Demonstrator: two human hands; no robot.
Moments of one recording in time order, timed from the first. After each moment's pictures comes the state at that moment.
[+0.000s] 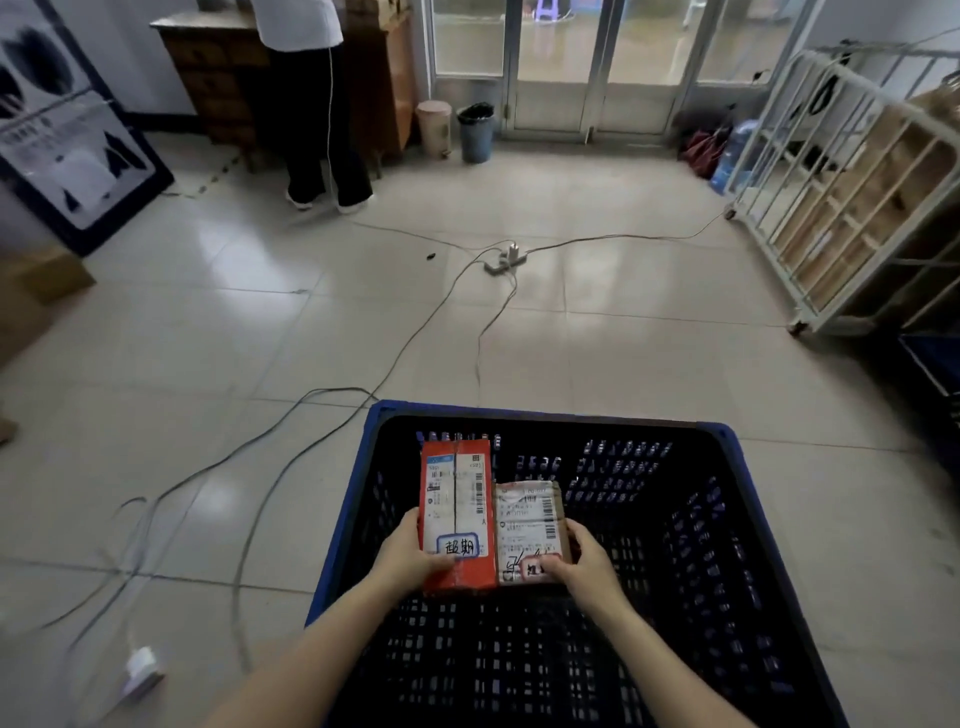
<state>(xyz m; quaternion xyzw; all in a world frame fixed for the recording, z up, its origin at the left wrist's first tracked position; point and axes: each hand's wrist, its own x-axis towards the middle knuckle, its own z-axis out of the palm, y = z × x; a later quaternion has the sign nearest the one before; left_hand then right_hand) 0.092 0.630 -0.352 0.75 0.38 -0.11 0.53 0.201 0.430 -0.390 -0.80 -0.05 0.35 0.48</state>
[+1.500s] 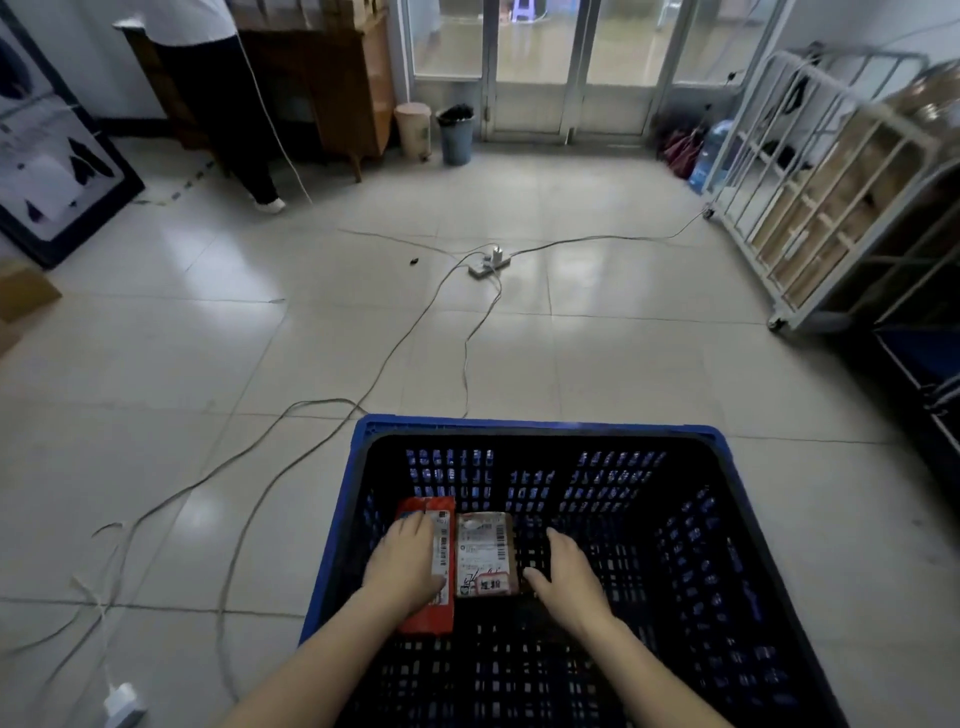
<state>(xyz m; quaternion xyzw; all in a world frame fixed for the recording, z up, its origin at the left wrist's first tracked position) 0.114 0.639 -0.357 0.94 0.22 -0.19 0.16 0.199 0.455 -0.378 -0.91 -0.16 0.29 0.23</state>
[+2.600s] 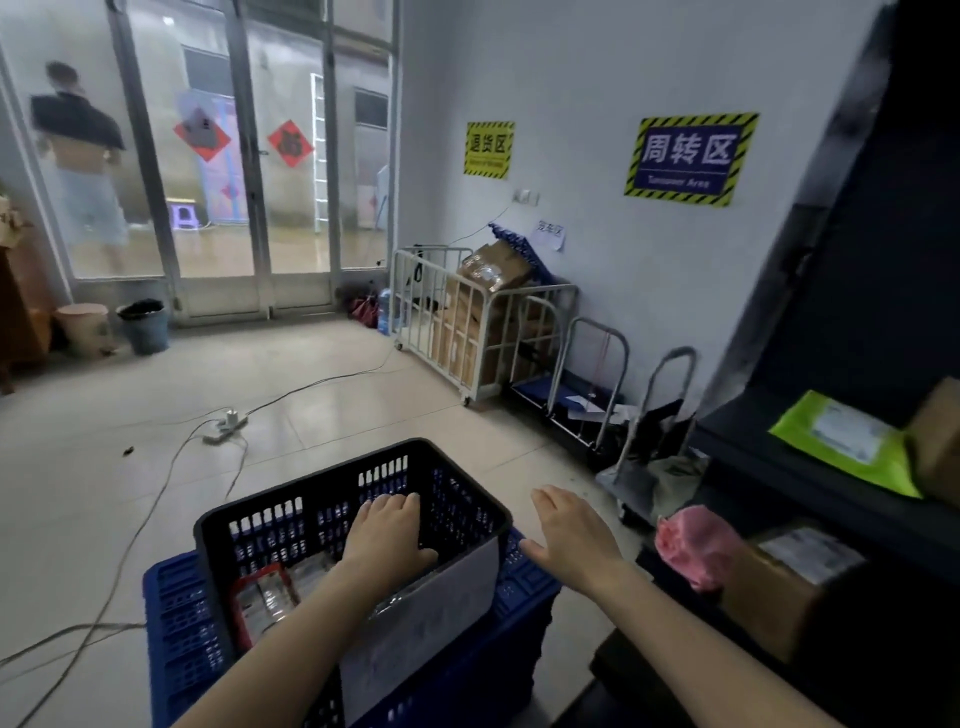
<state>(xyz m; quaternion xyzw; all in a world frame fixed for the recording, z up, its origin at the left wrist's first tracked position) -0.065 0.478 -0.134 0.99 -0.14 0.01 0.08 -0.094 0.261 -0.124 -1.00 -0.07 -0.05 0.02</state>
